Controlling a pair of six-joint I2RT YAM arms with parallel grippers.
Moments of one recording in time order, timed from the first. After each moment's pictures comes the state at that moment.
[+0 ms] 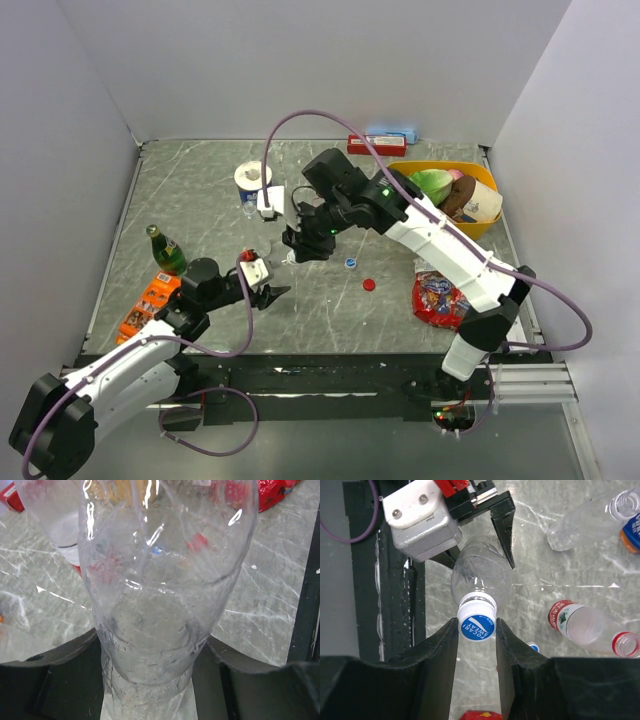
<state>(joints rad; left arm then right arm) -0.55 0.83 0.31 0.33 0.53 0.27 0.92 1.67 1.98 -1.20 -0.41 -0.54</state>
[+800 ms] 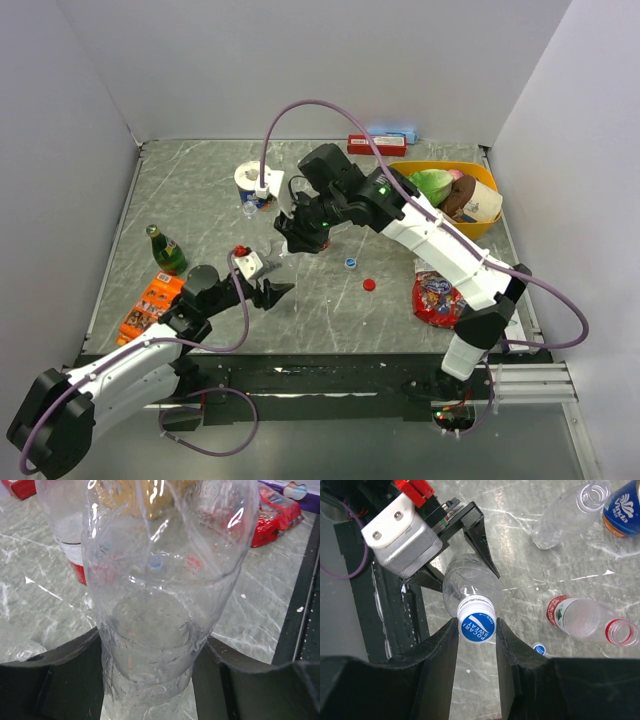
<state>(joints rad) -0.59 0.83 0.25 0.49 0.43 0.04 0.93 1.70 2.02 -1.14 -0.33 -0.36</state>
